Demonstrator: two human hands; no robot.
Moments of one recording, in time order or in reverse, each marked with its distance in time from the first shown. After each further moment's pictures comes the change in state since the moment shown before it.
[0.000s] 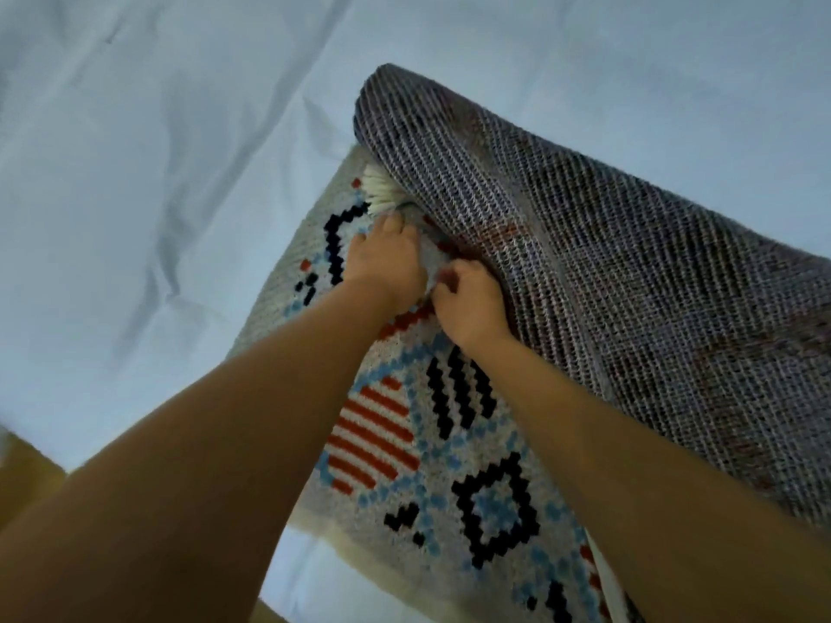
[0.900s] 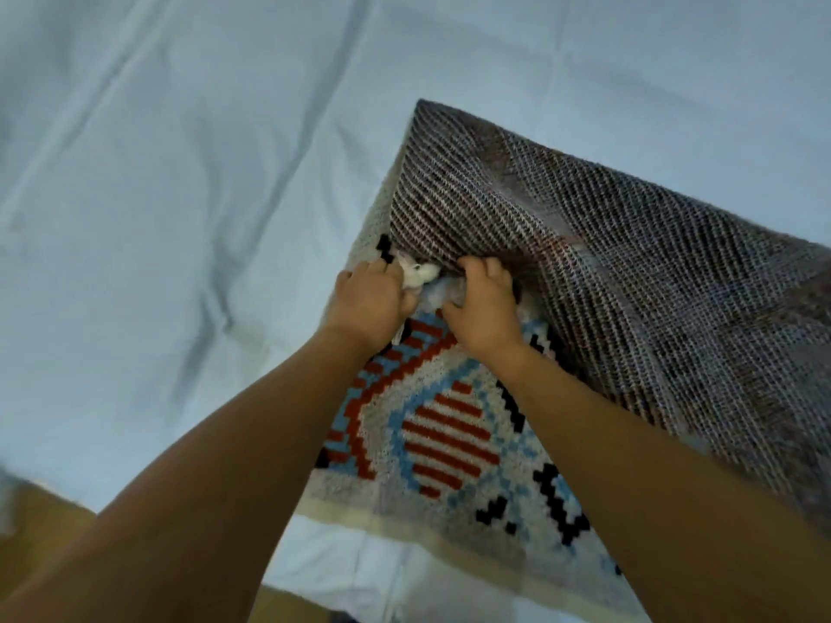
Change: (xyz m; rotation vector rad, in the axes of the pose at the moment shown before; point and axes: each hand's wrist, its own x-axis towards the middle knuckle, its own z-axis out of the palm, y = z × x) left_hand -0.026 -0.100 0.004 -0.054 0.172 0.242; right_hand -0.014 -0.057 0.041 -0.322 0.115 0.017
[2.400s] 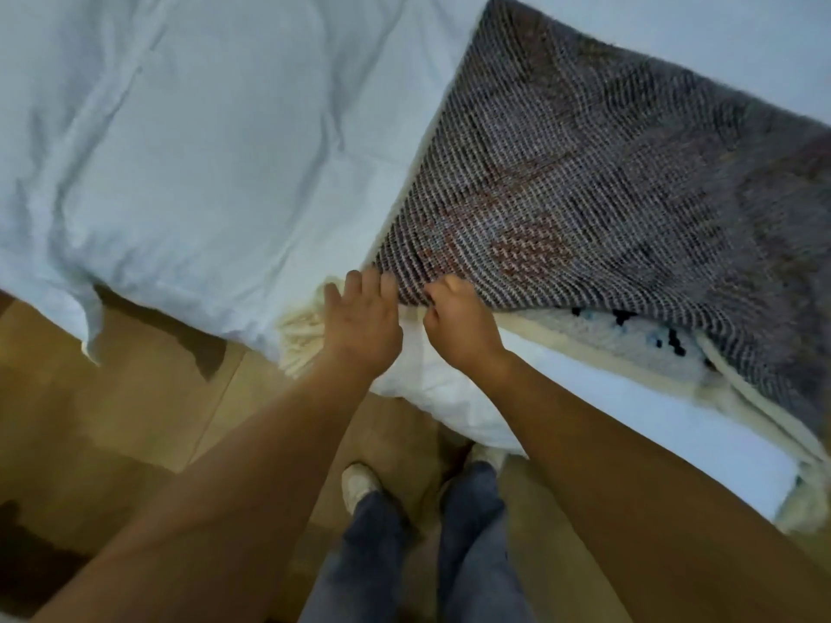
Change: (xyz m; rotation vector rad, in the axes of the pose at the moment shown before) left_hand -0.290 -0.059 0.048 0.241 0.008 -0.113; right_hand -0.251 -0.069 0.120 -0.207 -0.075 -0.255
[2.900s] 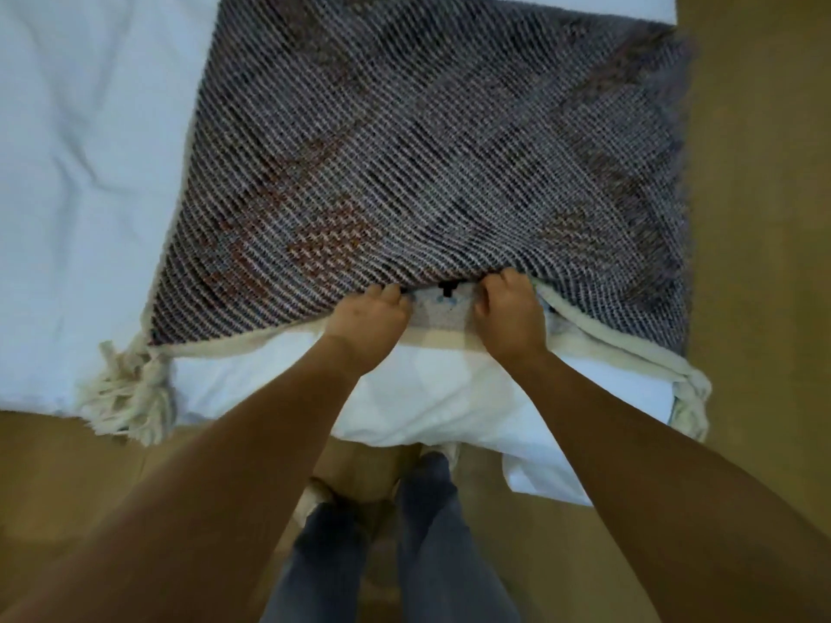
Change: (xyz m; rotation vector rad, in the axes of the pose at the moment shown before) left_hand 0.052 0.208 -0.004 0.189 -0.136 0.609; right_hand -0.085 0.232 -0.065 -0.003 0.263 0.446
